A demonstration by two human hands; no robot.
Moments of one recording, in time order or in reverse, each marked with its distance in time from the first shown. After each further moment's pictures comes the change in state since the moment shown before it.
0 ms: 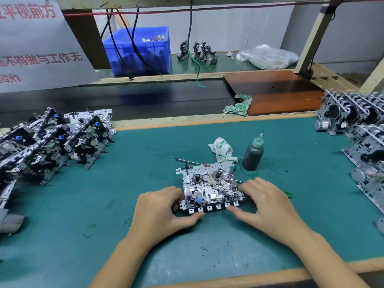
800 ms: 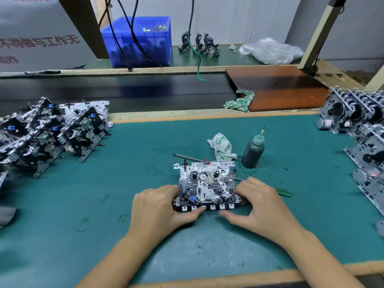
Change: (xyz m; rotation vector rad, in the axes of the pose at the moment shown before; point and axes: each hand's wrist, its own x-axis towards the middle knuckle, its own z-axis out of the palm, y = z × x) left_hand 0.001 0.013 0.006 0.126 0.022 -0.110; right_hand 0.002 0.000 0.004 0.141 -0.008 -0.058
